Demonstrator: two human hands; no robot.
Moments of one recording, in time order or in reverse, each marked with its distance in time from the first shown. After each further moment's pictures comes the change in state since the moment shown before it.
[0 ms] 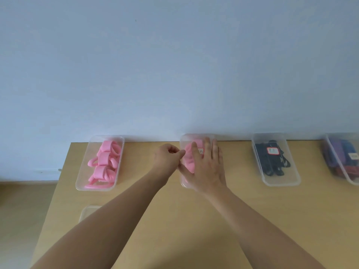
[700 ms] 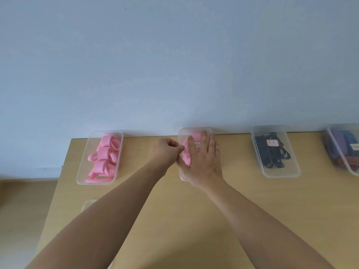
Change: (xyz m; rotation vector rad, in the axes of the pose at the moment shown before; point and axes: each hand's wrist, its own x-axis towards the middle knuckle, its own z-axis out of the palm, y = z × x) left_hand 0.009 -0.002 0.000 0.039 -0.010 -0.034; right_hand 0.001 -0.006 0.007 -0.024 -0.055 0.019
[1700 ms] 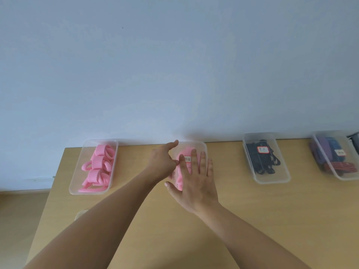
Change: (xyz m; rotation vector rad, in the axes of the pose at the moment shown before) left_hand -0.004 0.003 -0.004 0.320 -0.146 0.228; right_hand -0.039 0.002 0.014 -0.025 0.057 -0.103
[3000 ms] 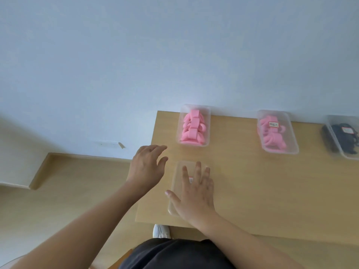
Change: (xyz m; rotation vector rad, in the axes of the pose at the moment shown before) left_hand -0.187 -0.244 -0.187 0.377 0.511 0.308; right_hand -0.116 -0.293 0.054 0.065 -0.313 0.015
